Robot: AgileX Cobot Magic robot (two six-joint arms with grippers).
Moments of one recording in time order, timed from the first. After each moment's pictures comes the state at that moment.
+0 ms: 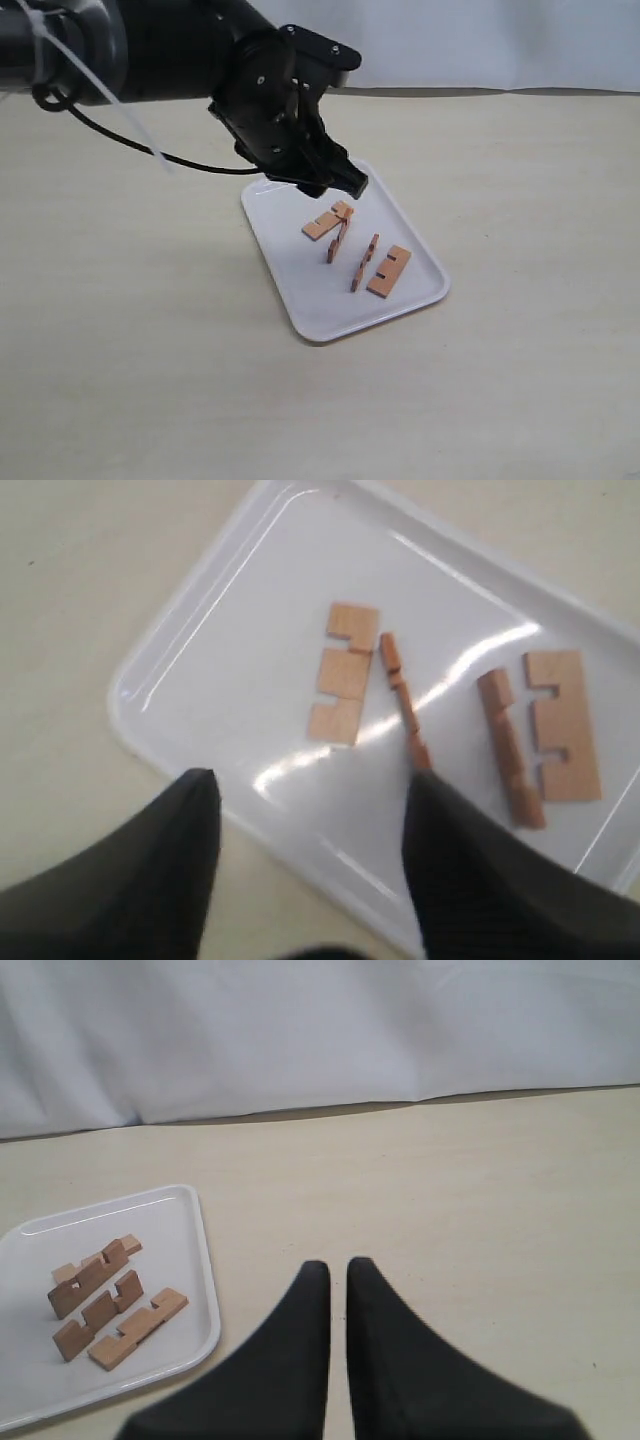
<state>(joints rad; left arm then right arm) -0.74 1.94 -1.47 0.25 0.72 -0.26 -0.26 0.00 0.00 0.06 0.28 0.04</state>
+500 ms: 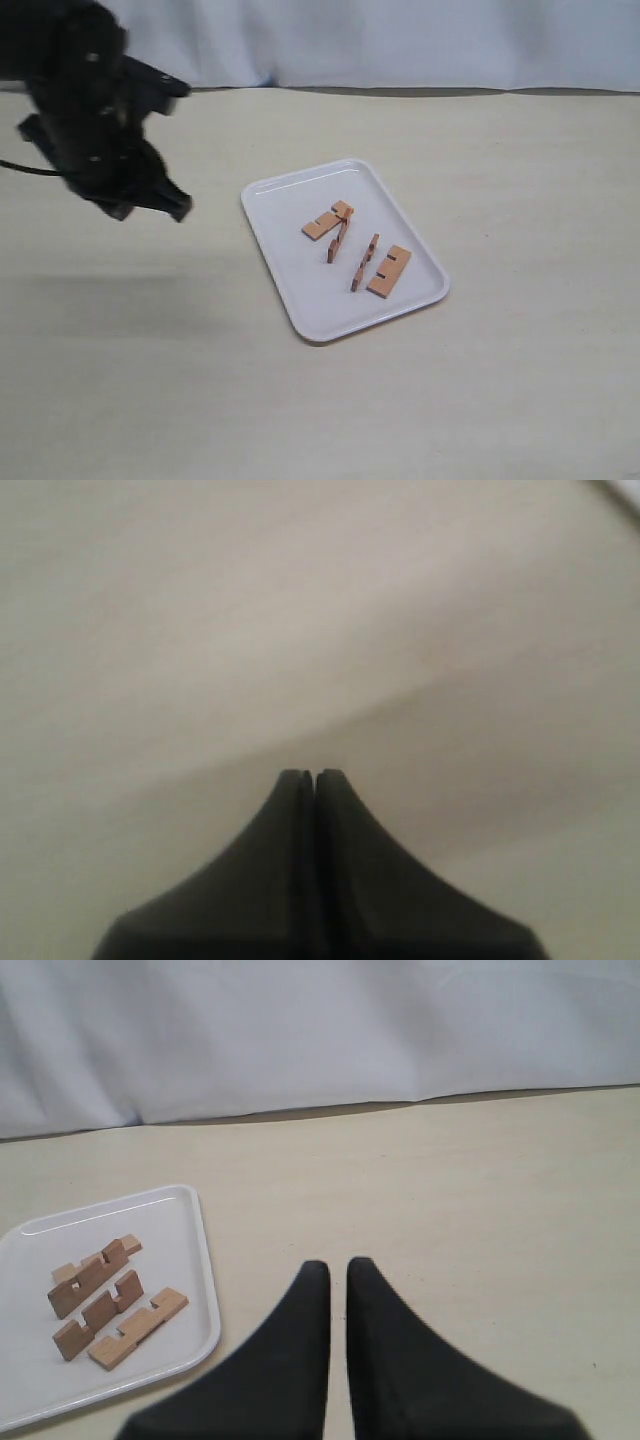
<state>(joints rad) -0.45 1.74 -1.19 0.25 0.95 -0.15 -0.26 0.00 0.00 0.06 0.28 0.04</state>
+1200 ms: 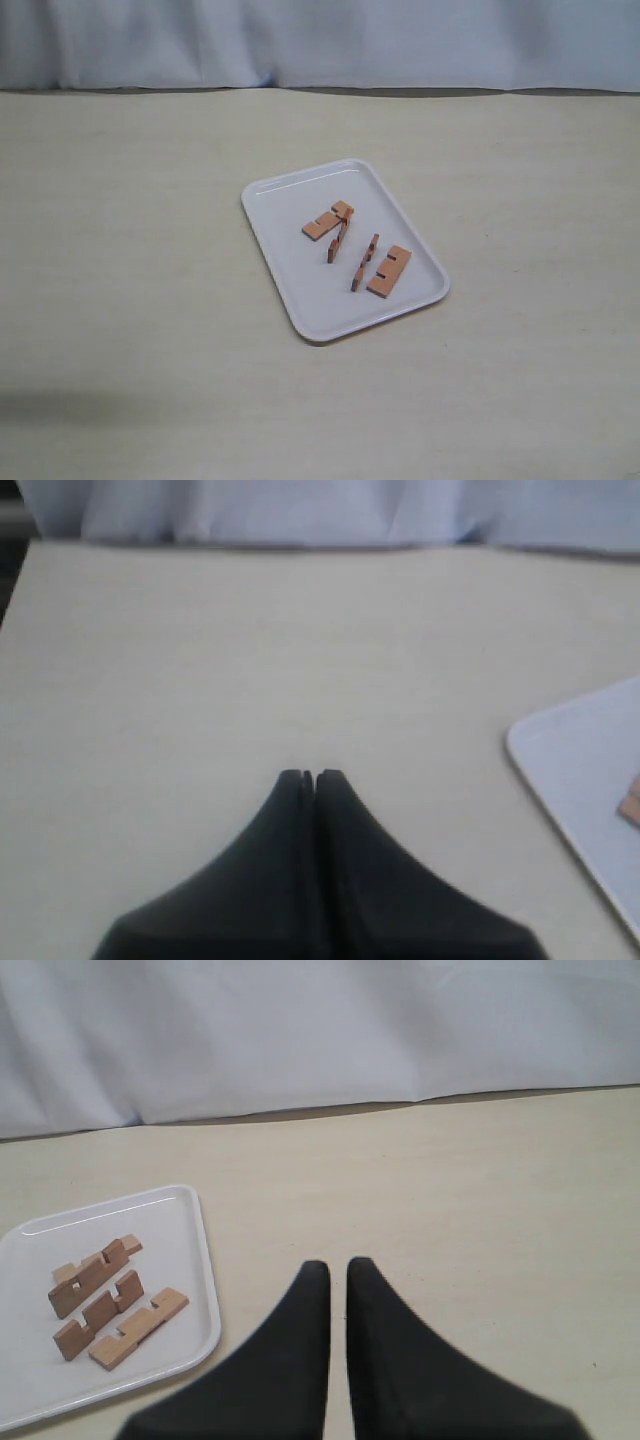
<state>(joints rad) -0.03 0.95 -0.71 -0.10 0.45 0.05 -0.26 0.00 0.00 0.06 0.28 0.04</state>
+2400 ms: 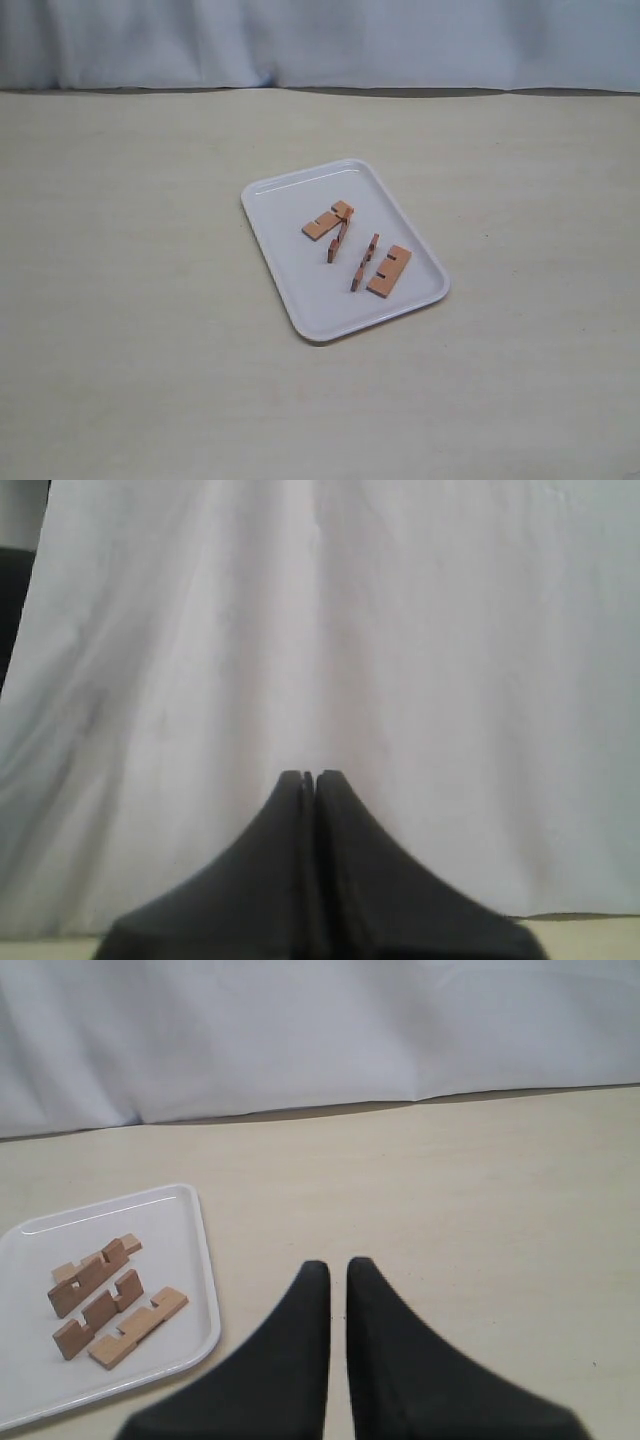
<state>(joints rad) -0.17 0.00 -0.45 -0.22 0.29 0.08 -0.26 0.00 0.00 0.06 0.28 0.04</state>
